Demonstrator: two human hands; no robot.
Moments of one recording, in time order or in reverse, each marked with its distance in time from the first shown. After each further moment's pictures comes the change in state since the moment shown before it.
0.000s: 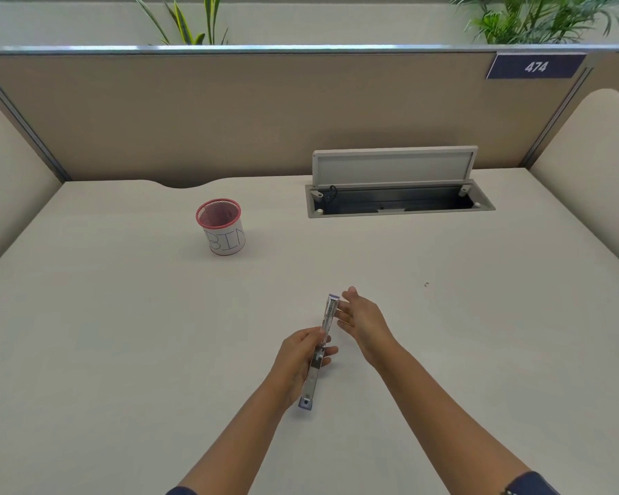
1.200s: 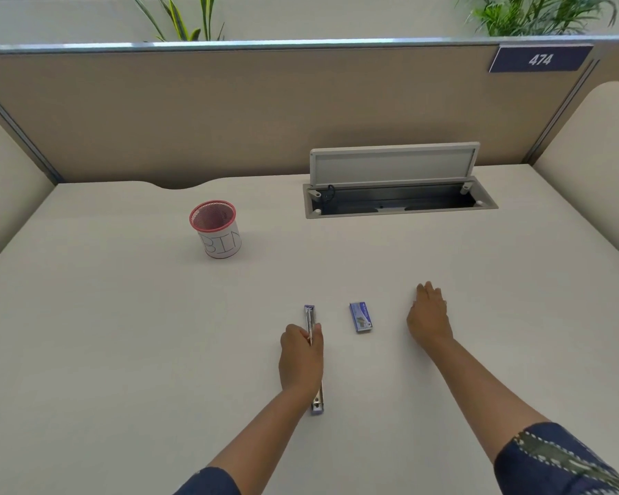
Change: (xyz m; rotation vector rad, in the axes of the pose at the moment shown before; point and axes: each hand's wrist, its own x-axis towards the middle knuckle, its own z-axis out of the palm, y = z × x) left_hand 0.024 -0.016 0.019 0.658 0.423 0.203; right_hand 0.081 0.020 -0.119 -1.221 0.394 -0.209
